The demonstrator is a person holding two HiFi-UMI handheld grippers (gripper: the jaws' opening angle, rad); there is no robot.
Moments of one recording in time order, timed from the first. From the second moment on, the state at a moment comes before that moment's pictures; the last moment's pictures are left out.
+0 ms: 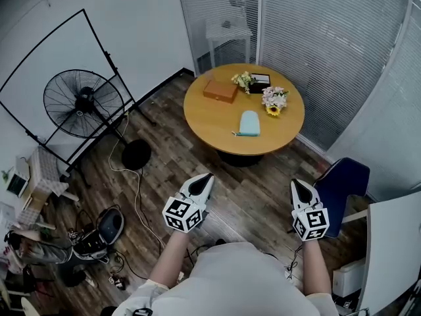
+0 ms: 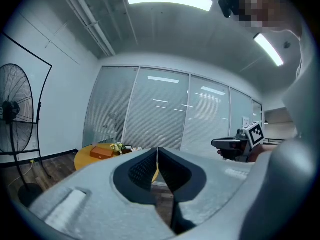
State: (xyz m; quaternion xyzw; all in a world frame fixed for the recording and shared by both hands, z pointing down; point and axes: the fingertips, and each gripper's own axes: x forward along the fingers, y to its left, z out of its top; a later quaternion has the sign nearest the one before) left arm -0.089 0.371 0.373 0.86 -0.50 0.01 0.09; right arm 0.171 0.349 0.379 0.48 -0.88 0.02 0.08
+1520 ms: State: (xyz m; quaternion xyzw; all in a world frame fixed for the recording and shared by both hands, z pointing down) left arm -0.158 0.307 0.421 0.88 -0.46 0.02 0.14; right arm 0.101 0.302 0.413 0.51 -0.85 0.05 0.10
